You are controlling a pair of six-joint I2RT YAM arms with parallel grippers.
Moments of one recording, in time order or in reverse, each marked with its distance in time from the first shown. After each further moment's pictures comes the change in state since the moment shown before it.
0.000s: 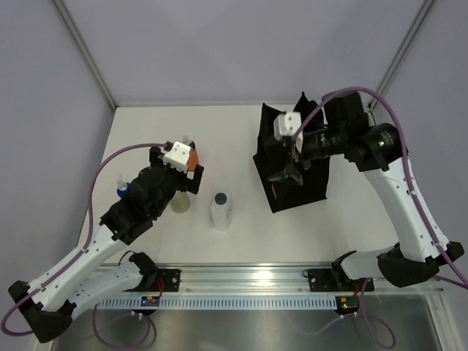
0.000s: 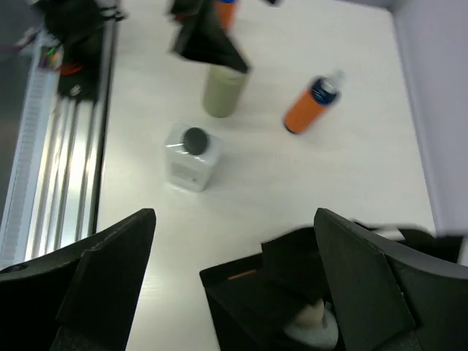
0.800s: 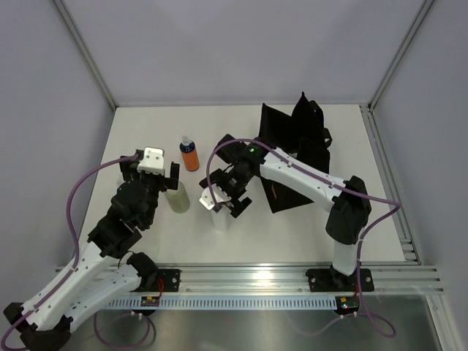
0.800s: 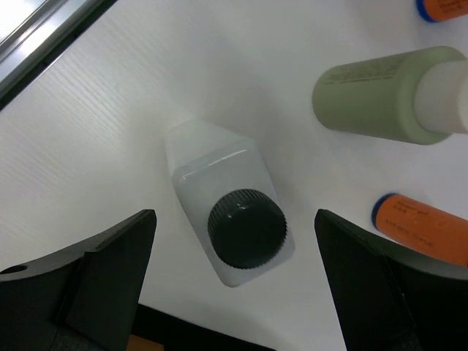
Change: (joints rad) left arm 0.037 -0.187 -0.097 0.084 -0.272 0.076; right arm 0.417 0.495 -0.129 0.002 0.204 -0.779
